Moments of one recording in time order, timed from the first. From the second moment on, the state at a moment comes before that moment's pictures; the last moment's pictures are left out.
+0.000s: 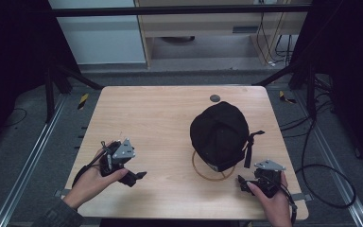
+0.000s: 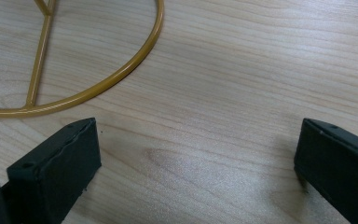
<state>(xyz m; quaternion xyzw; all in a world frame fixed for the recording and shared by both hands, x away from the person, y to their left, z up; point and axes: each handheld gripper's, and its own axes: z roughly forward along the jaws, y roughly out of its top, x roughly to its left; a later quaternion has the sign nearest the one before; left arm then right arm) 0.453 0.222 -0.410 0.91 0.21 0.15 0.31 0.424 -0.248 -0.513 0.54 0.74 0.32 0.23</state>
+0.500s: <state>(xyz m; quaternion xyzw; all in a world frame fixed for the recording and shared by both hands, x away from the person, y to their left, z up) 0.444 0.261 -0.465 0.90 0.28 0.13 0.32 0.424 -0.248 -0.513 0.54 0.74 0.32 0.24</state>
